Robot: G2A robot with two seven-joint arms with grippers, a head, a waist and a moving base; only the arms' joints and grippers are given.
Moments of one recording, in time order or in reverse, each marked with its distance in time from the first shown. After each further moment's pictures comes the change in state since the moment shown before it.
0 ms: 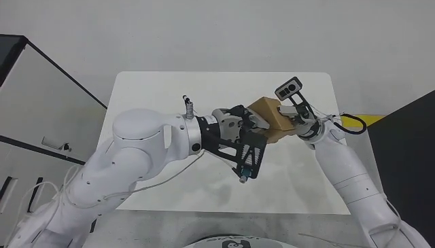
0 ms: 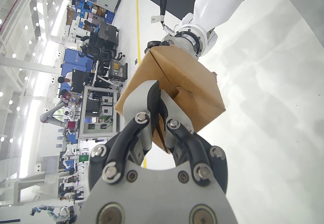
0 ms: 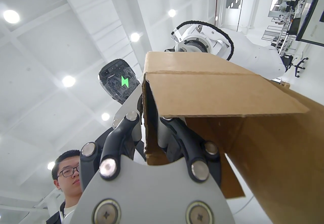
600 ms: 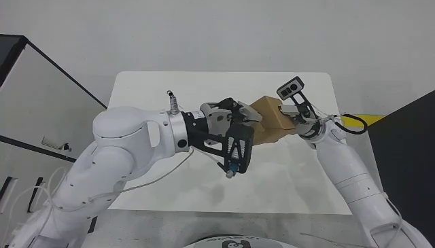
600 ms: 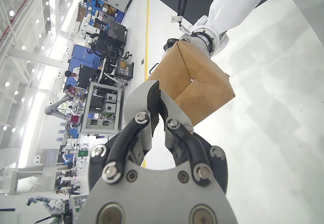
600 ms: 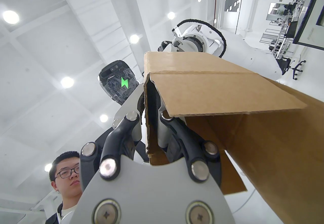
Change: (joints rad) left arm 0.037 0.013 -0.096 -0.033 -0.051 -0.007 -0.002; right arm 0.003 0.008 0.001 0.012 0.004 -0.016 0.000
